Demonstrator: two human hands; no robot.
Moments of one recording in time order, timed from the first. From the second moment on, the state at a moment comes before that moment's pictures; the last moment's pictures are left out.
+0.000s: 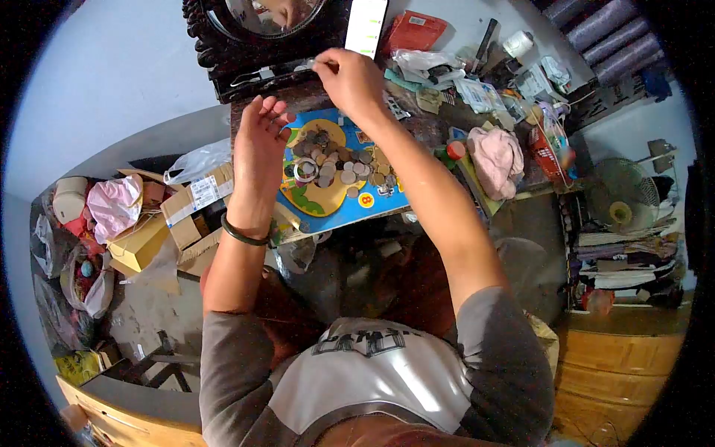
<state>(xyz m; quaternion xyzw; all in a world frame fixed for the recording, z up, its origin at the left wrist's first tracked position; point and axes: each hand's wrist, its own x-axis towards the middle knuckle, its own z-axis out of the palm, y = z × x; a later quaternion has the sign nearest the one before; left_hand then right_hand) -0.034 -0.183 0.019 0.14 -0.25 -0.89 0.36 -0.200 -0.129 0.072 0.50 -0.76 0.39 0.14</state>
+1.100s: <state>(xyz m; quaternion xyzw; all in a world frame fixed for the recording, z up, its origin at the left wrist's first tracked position) -0.001 -0.060 0.038 0.10 -0.40 -0.89 0.21 -0.158 0.012 0.028 0.67 -0.70 0.22 0.10</state>
